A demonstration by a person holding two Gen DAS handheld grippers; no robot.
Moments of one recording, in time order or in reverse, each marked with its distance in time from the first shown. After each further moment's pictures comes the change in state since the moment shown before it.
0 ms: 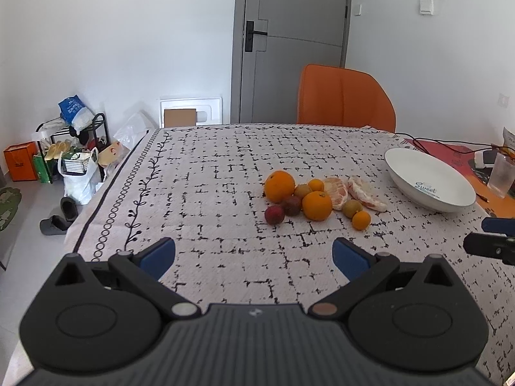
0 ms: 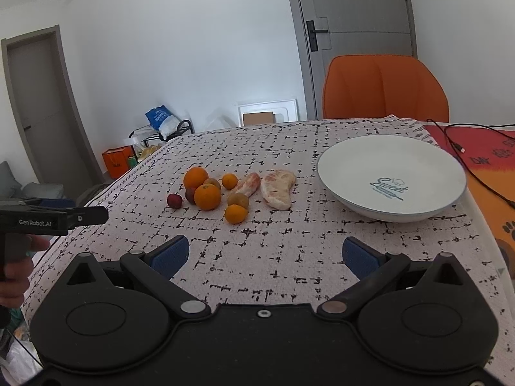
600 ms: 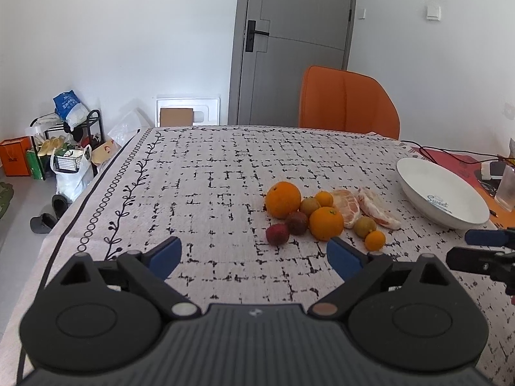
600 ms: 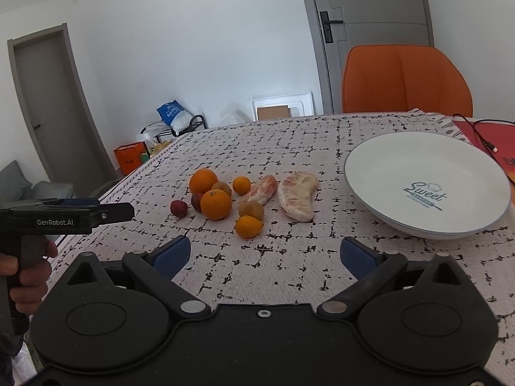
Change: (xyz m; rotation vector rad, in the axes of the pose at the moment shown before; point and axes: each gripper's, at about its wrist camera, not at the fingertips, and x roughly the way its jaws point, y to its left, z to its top) left arm 0.041 0.005 0.011 -0.032 -0.009 -0.016; right arm 0.048 0.002 0.012 0.007 0.029 0.063
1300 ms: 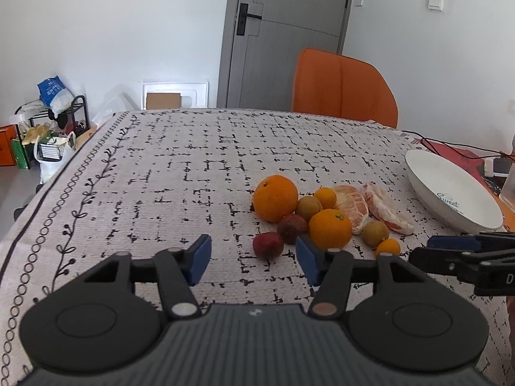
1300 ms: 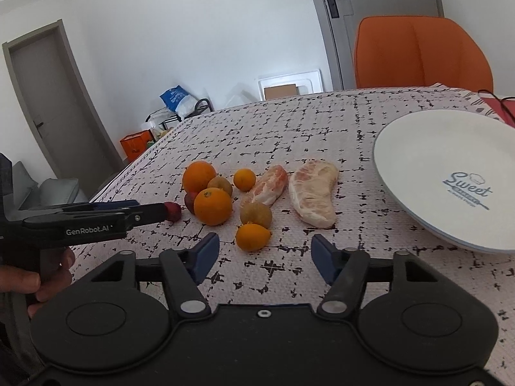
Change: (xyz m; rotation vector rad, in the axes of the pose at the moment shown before) left arm 0.058 -0.004 0.006 -0.009 0.062 -0.046; right arm 0.056 -0.004 0.012 0.040 0.078 0.051
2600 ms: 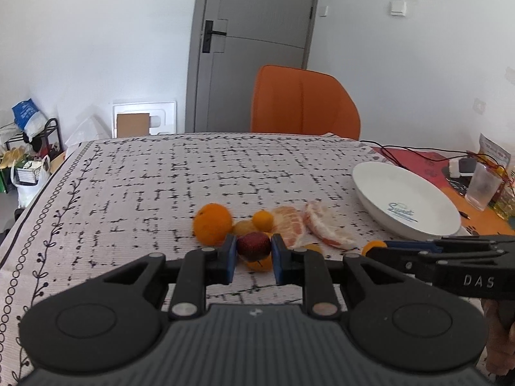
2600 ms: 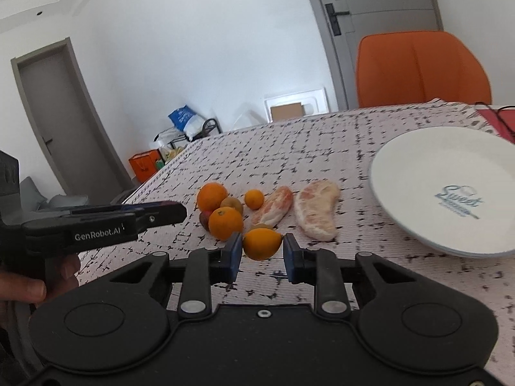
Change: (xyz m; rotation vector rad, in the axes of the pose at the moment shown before) left arm -0.025 -0.042 0.010 0.068 -0.059 -0.095; right arm -0.031 -0.004 0.002 0.016 -0.082 0.024
